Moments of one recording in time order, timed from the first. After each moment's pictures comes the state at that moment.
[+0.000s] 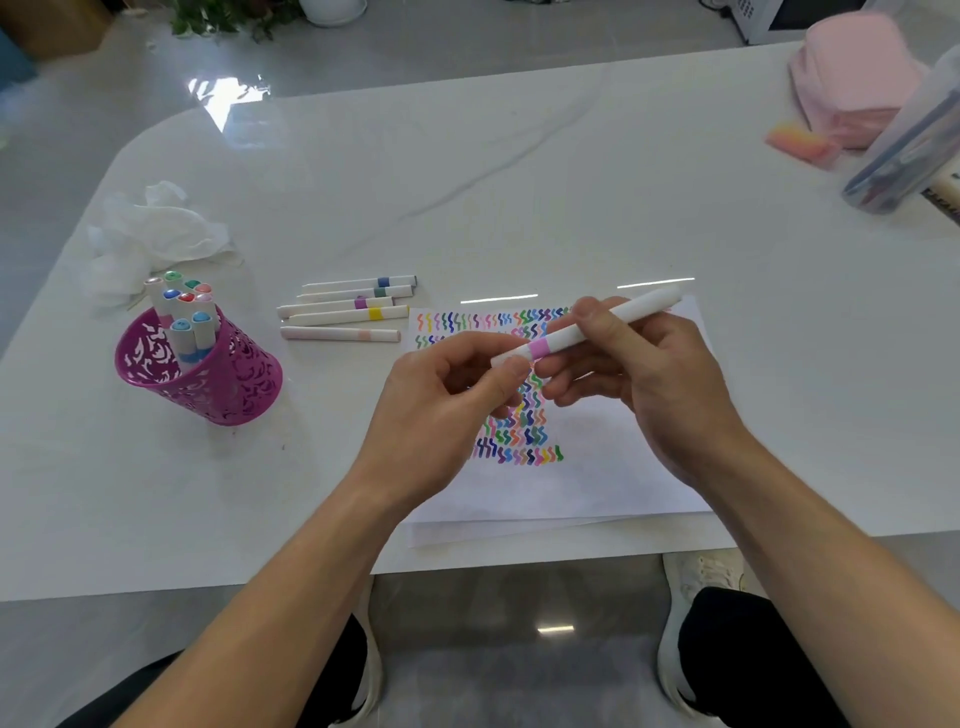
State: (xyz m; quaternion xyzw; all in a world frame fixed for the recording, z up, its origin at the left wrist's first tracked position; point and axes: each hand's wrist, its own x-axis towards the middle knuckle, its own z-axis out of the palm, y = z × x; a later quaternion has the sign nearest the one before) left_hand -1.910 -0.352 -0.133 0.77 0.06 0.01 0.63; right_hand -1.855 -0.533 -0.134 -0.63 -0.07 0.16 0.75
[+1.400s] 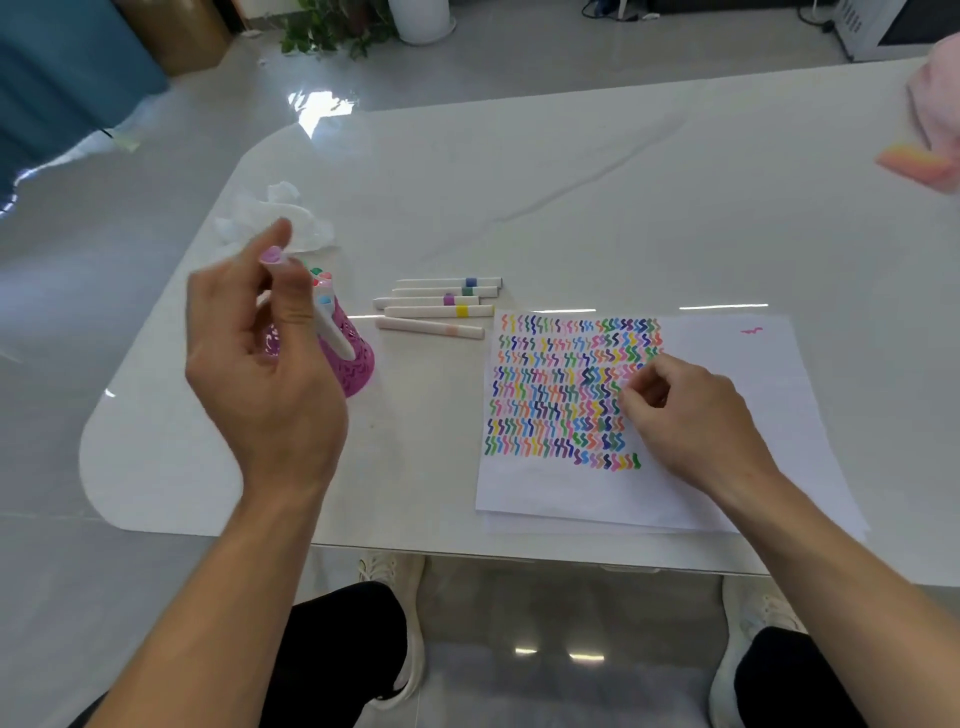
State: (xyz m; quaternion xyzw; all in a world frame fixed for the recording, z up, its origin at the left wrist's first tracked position) left_hand -1.950 -0.252 -0.097 0.75 0.19 0.49 0.40; right_hand -1.853 -0.516 -0.183 -0.93 -0.08 0.09 0.34
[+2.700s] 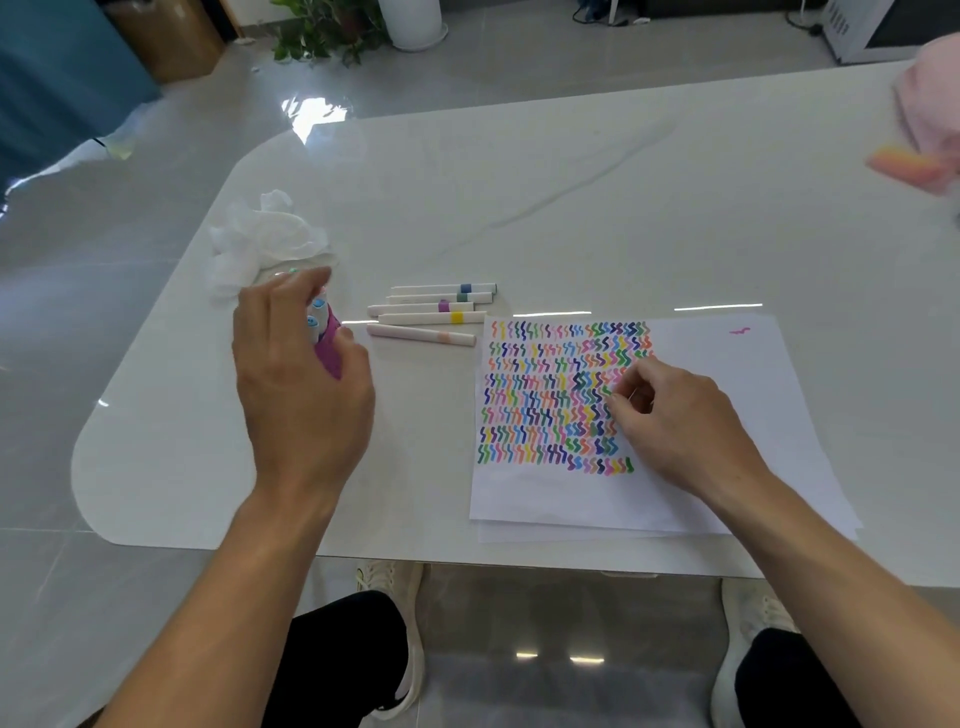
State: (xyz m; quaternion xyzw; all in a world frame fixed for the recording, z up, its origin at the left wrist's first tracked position) left_hand -1.947 -0.242 -0.118 0.90 0.18 0.35 0.19; right_hand -1.851 -0.512 -0.185 -0.94 -0.12 0.09 0.30
